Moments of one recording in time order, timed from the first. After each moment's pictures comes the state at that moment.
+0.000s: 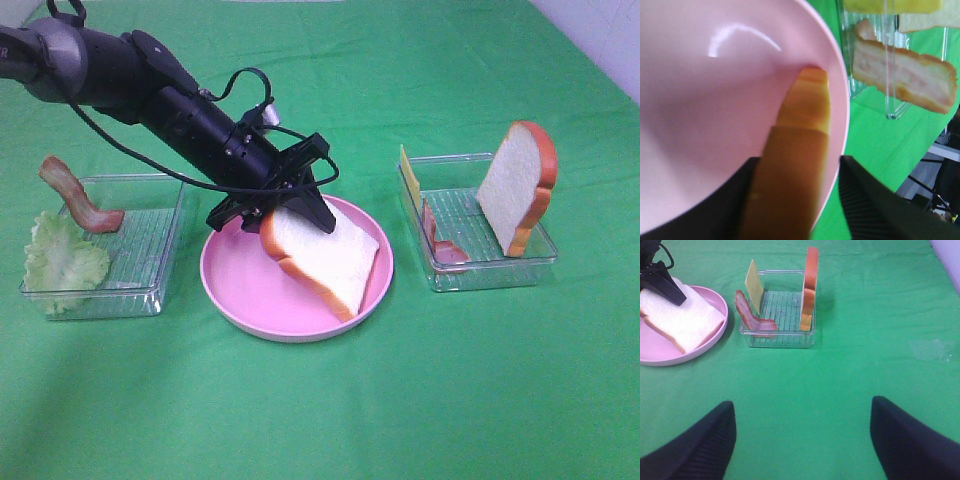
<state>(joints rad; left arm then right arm) -0.38 2.33 -1.70 -0.94 0.99 0.27 -0.02 -0.01 -0.51 0.17 1.06 -0.14</state>
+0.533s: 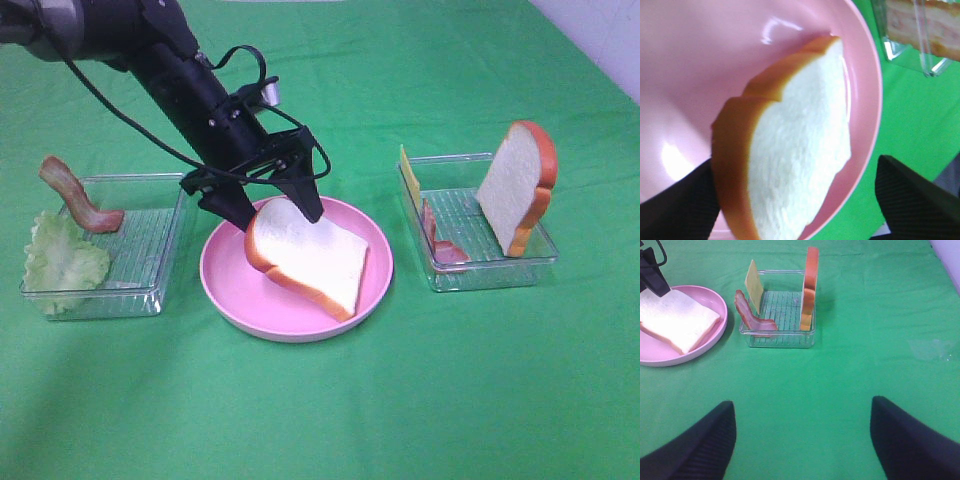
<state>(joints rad) -0.38 2.31 -1.90 -0.58 1.18 0.15 -0.02 -0.01 -0.51 0.17 1.06 -0.14</state>
